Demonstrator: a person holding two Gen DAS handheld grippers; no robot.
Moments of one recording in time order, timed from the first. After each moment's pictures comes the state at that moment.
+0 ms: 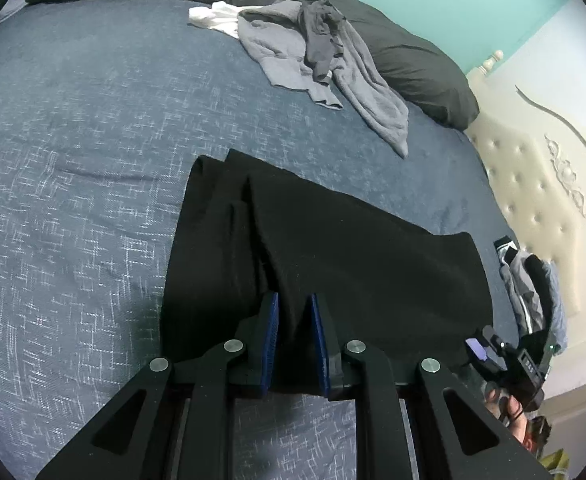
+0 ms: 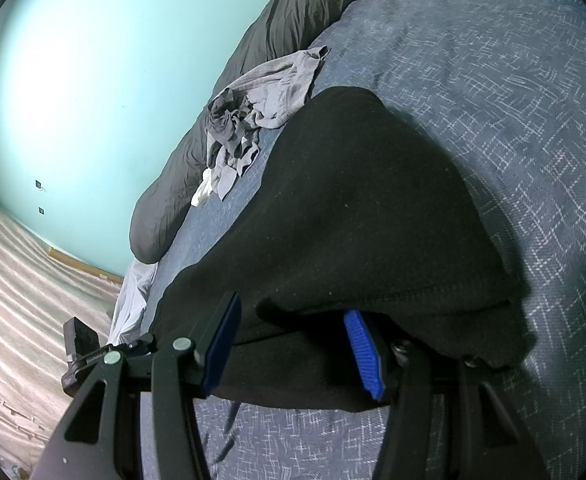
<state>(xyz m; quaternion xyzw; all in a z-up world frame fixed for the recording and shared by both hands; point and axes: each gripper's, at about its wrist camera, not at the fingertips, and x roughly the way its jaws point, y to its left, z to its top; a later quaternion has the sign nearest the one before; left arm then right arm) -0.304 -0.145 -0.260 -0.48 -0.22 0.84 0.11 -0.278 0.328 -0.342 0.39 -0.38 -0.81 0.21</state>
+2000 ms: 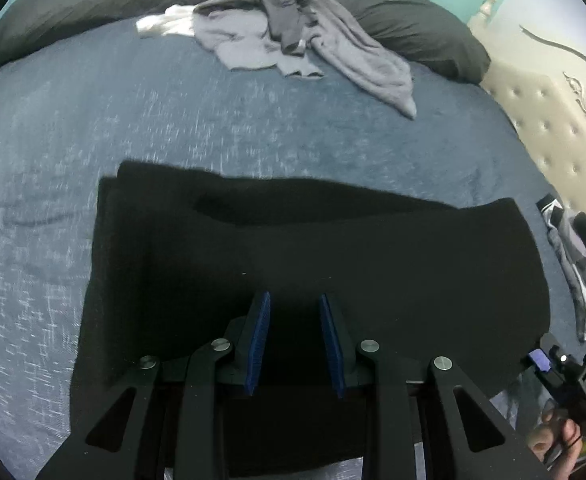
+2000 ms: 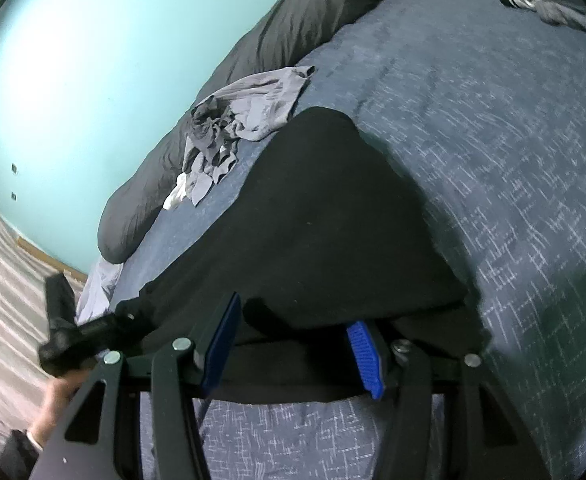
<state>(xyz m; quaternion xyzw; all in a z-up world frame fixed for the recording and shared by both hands) -0.349 -0.063 -0.287 -0.49 -0.11 0.86 0.08 -0.263 0.329 -0.334 0.38 -0.33 -0.85 0.15</state>
